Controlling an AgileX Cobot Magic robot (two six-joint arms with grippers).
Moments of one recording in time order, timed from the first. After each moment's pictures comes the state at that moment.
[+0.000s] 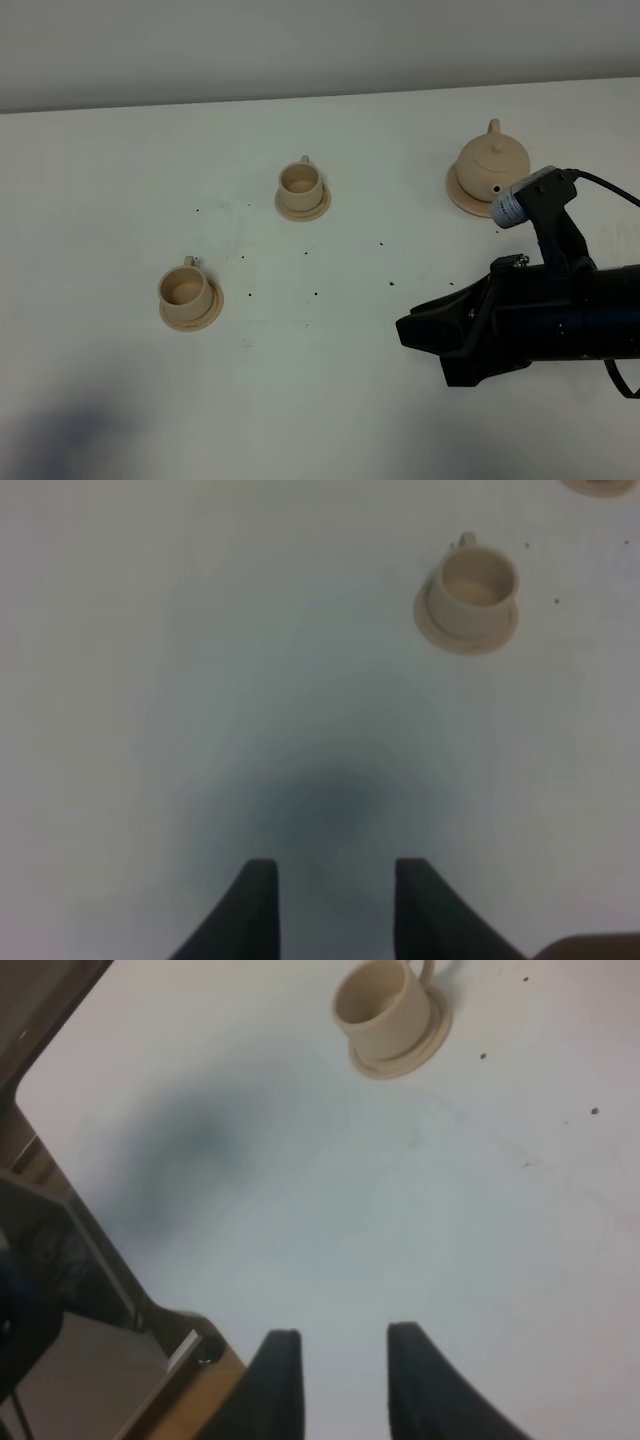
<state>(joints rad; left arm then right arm) 0.04 0.23 -0.57 -0.03 1.10 0.02 0.56 1.30 -0.60 1.37 0.59 -1.21</state>
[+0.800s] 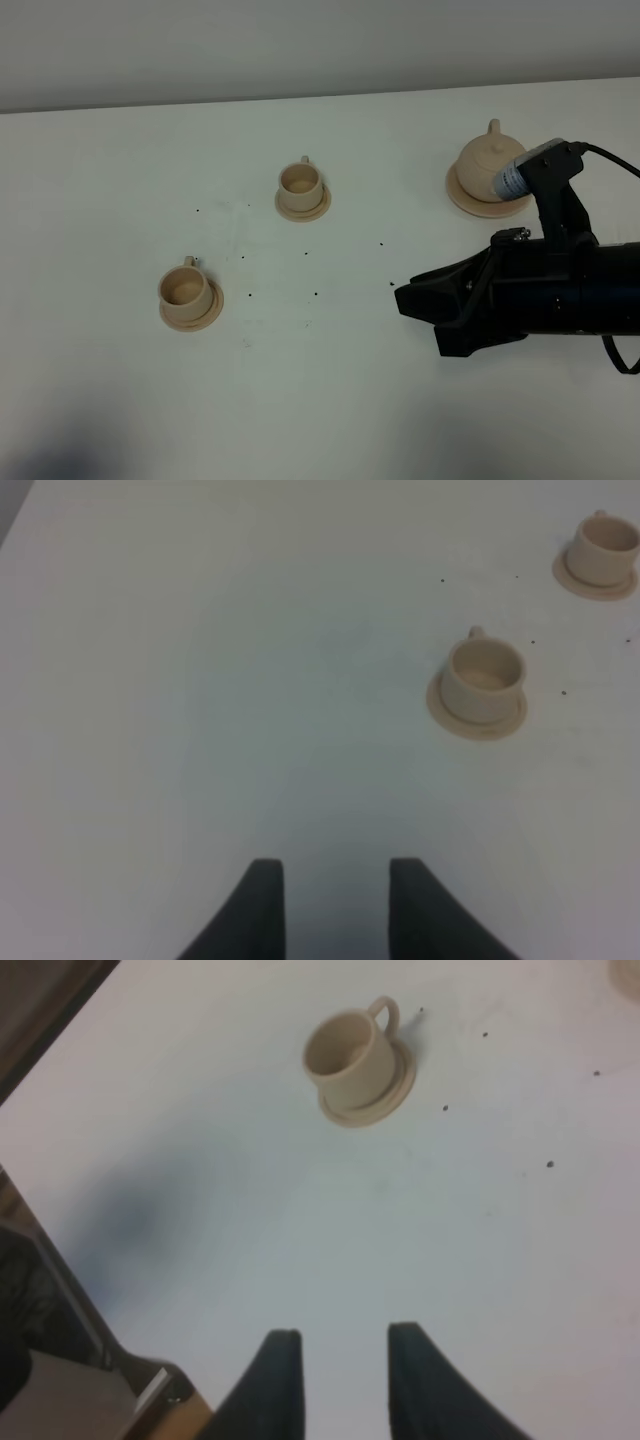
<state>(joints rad) 0.04 0.00 -0.50 0.00 1.04 0.01 0.56 1.30 -0.65 1.37 0.54 -1.20</state>
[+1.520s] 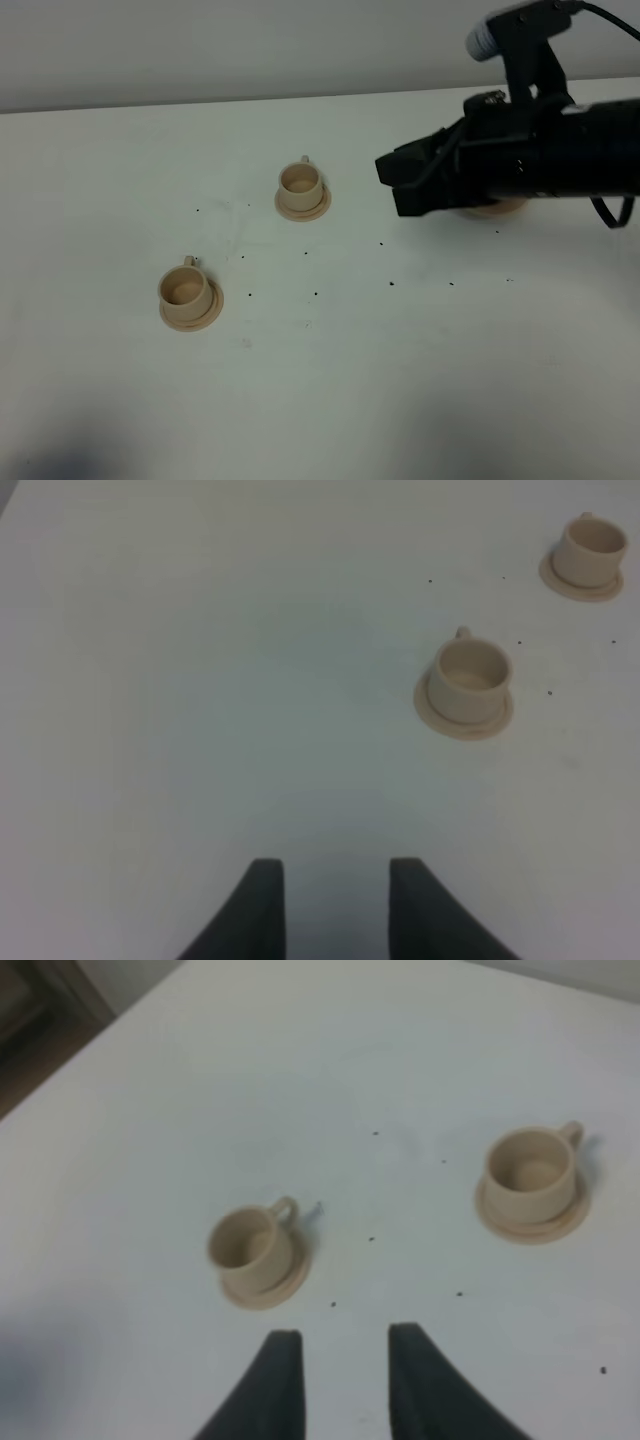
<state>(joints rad) 0.04 -0.01 -0.50 -0.02 1.04 0.01 0.56 1.48 -1.07 0.93 0.47 -0.82</state>
